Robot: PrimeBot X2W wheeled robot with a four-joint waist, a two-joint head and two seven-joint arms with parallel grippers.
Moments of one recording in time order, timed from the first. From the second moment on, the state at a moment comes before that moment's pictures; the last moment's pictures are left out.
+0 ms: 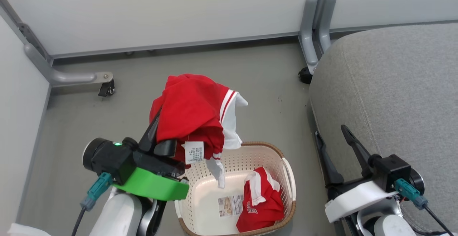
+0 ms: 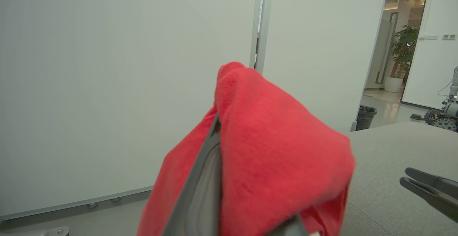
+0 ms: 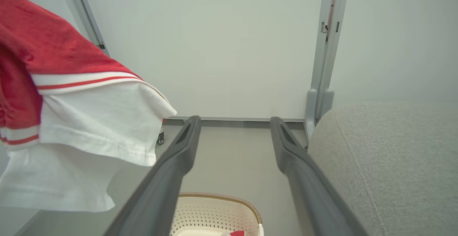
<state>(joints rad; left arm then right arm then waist) -0.22 0.15 -0.36 0.02 -0.35 -0.11 -0.26 0.00 -0.05 0.13 -0.01 0.13 0.13 -0.12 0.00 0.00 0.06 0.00</state>
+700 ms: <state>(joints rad) -0.18 0.14 -0.36 0.02 -0.36 -0.11 -0.26 0.06 -0.05 0.14 -0.04 0.16 0.13 -0.09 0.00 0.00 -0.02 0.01</state>
